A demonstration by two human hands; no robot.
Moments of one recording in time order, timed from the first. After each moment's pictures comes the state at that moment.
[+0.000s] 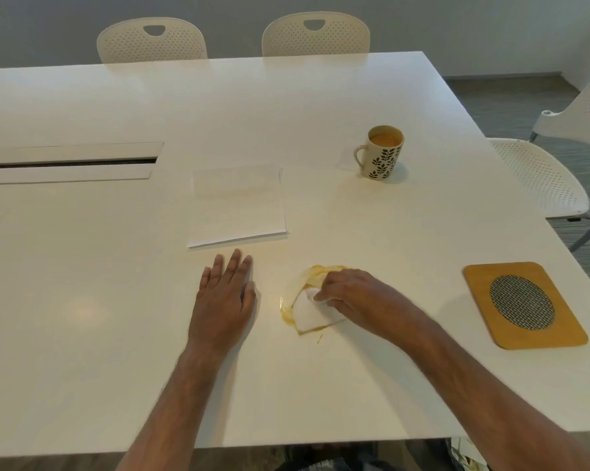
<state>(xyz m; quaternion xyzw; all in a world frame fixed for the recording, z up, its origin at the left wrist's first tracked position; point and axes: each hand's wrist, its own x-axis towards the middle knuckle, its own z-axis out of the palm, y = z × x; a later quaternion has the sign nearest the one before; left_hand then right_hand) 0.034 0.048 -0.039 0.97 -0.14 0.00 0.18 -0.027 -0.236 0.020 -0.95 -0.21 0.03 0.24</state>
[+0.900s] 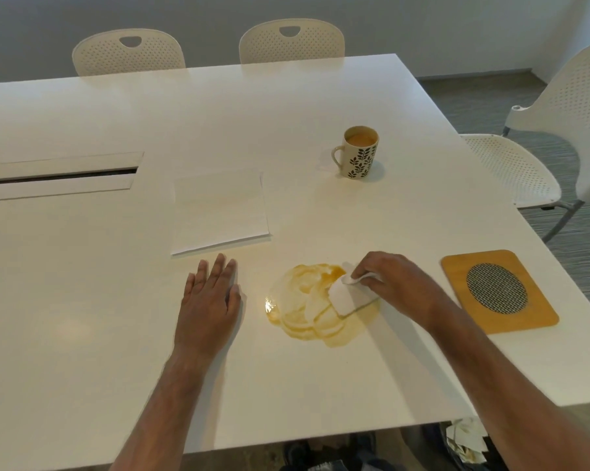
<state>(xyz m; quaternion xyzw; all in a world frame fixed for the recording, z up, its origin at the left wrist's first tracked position) 0.035 0.048 -0.046 0.97 -0.13 0.01 0.18 -0.042 -0.306 0.022 -0.96 -0.04 0.00 0.28</state>
